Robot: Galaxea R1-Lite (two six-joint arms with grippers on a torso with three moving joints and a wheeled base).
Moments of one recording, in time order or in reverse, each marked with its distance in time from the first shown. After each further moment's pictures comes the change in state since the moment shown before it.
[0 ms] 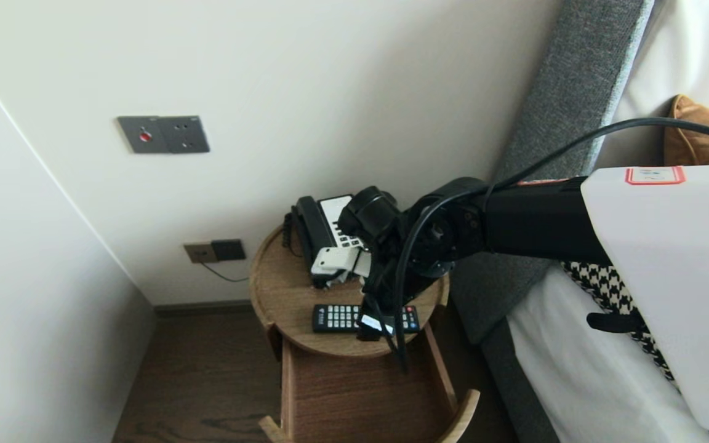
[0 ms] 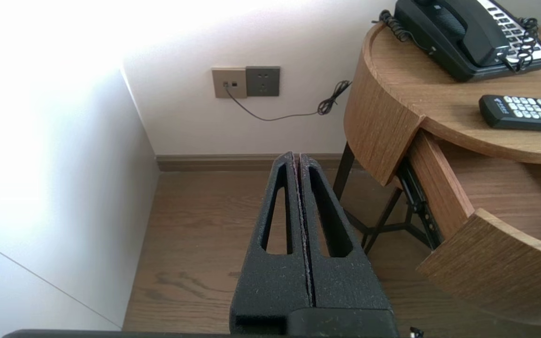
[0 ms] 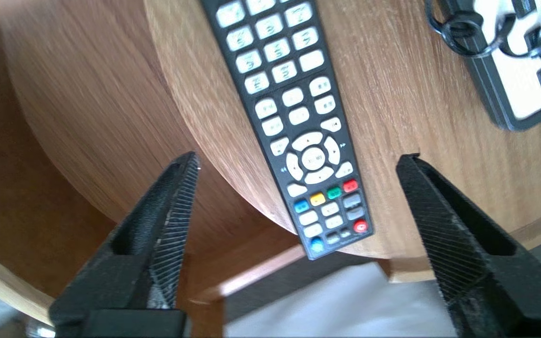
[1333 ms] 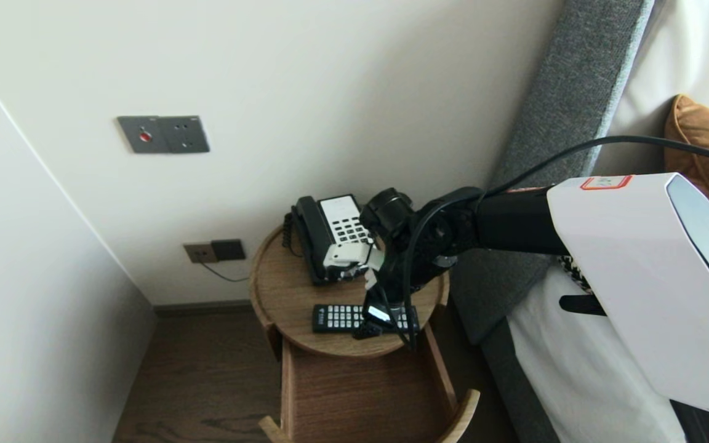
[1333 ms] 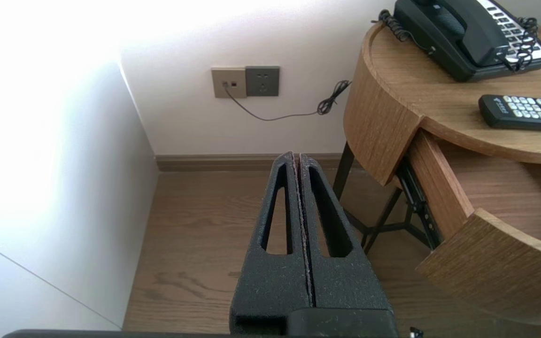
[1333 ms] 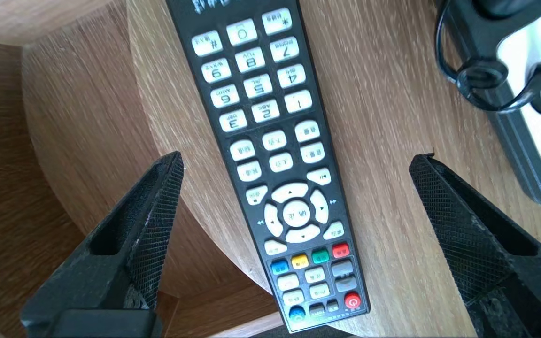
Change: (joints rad) left arm 0.000 0.000 0.000 0.001 -0.001 0.000; right arm -0.105 0.074 -0.014 -0.090 0.245 -0.097
